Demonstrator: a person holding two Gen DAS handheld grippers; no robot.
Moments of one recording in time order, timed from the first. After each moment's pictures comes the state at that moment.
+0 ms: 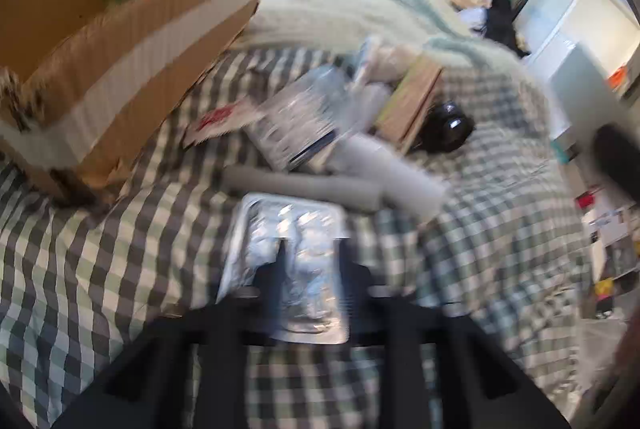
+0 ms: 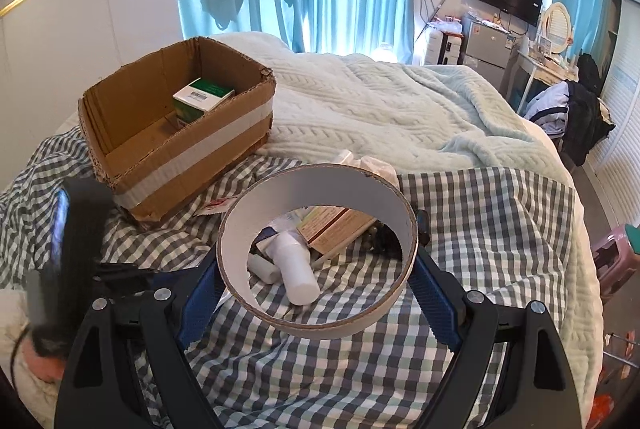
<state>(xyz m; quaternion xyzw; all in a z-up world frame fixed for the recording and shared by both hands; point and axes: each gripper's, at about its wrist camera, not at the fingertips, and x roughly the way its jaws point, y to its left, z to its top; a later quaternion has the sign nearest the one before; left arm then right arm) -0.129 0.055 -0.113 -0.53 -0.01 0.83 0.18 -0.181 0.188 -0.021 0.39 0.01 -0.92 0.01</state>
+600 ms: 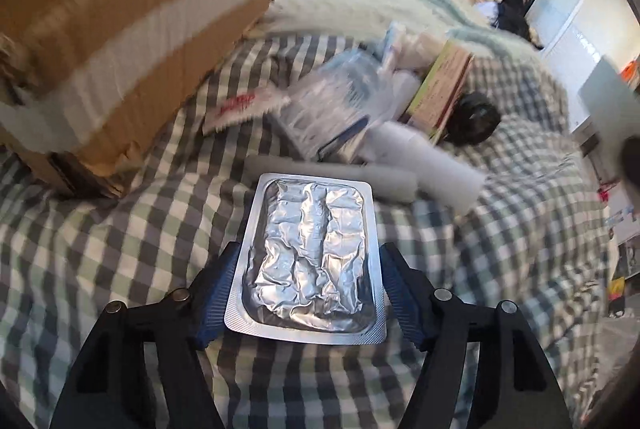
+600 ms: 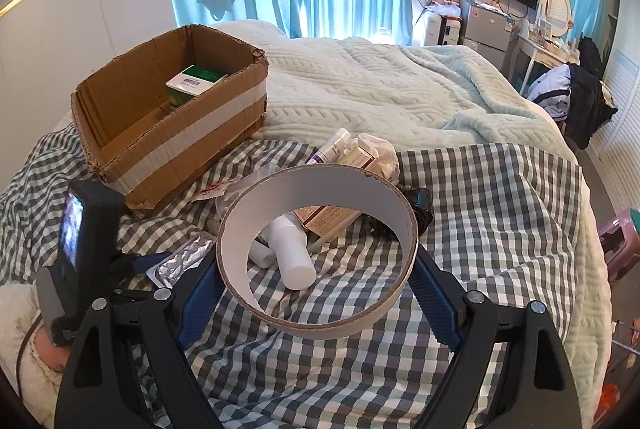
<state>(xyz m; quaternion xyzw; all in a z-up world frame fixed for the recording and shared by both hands) -0.129 0.047 -0.116 -0.52 0.00 0.84 0.18 -0.179 0.197 -0.032 0.41 0.00 -0.91 0.01</state>
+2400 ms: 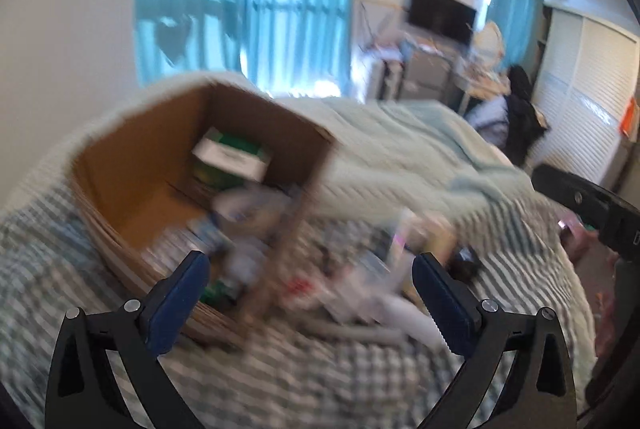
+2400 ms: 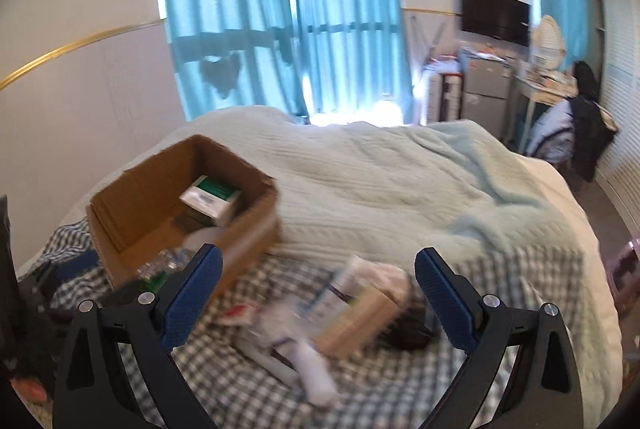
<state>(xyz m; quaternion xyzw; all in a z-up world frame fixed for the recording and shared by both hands) -0.147 0.031 0.013 -0.36 -0.01 0.93 0.13 -0.212 0.217 0.042 0.30 -0.05 -0.95 0.00</state>
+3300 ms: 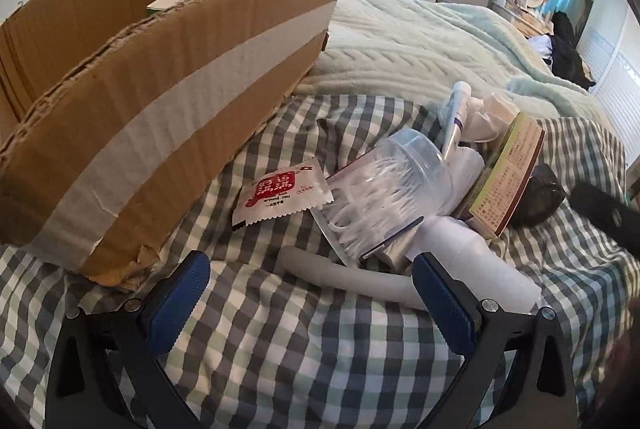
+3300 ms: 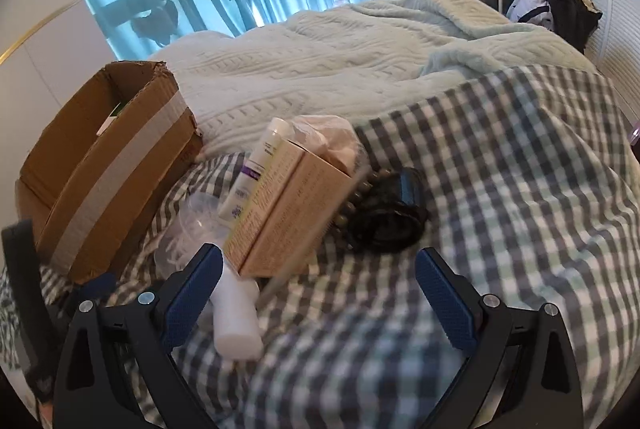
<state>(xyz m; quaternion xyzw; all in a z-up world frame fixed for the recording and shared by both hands) -0.185 0.066 -0.126 -0.48 0.01 0.88 0.06 -0.258 0.264 -0.104 0.43 -0.15 -0.89 -0.03</state>
